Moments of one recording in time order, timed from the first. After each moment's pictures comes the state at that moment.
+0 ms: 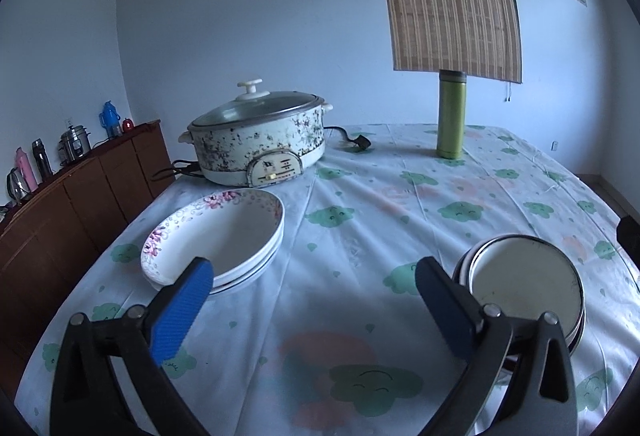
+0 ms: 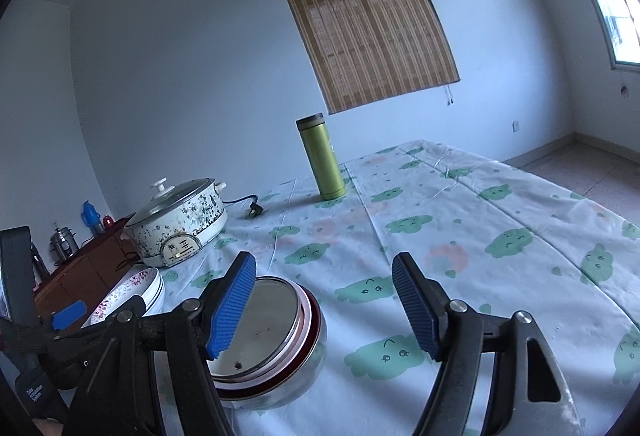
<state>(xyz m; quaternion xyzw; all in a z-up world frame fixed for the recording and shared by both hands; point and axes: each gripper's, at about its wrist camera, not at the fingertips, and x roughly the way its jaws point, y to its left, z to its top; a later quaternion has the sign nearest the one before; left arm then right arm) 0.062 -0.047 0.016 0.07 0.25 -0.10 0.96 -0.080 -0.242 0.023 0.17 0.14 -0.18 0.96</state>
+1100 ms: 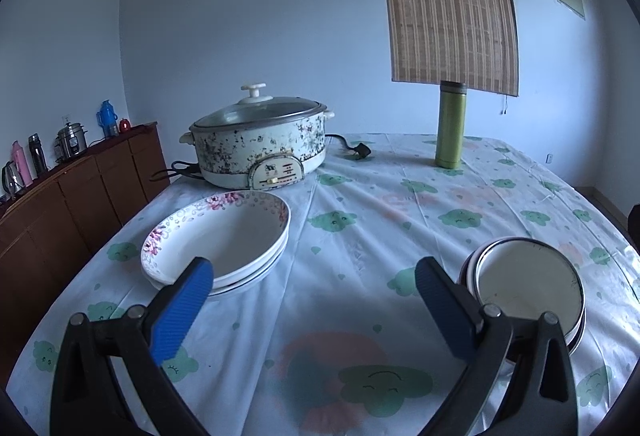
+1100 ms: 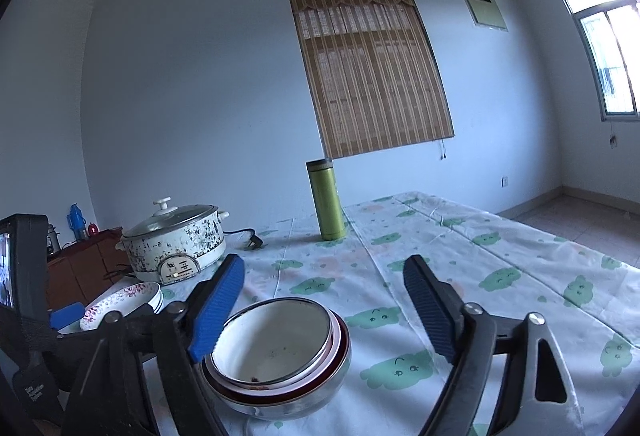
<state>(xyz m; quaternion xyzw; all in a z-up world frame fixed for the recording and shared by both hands) 0.061 -0.033 0.011 0.05 0.23 -0.11 0.97 -0.092 -0.193 0.032 0.10 0.06 -0.21 0.97</state>
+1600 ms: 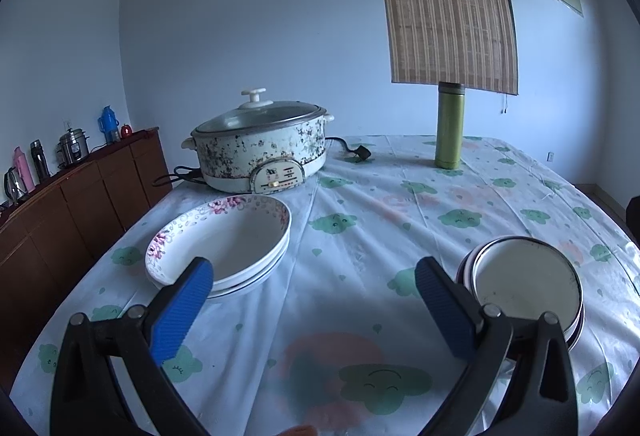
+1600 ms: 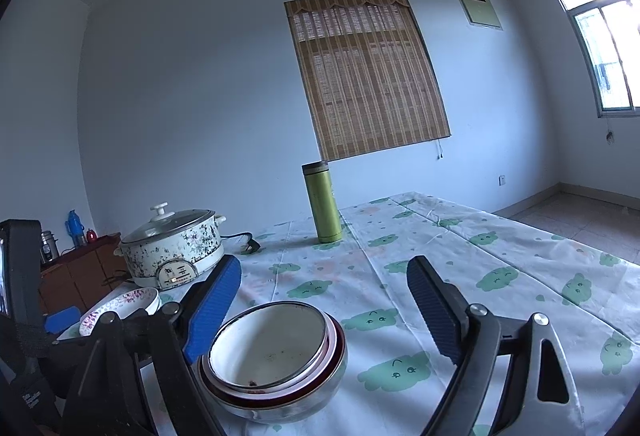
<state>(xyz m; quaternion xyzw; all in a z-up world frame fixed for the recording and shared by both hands) 0.057 -0.036 0.014 0.06 0.22 -0.11 0.97 -0.093 -0.198 0.033 0.11 0.06 -0.22 0.97</state>
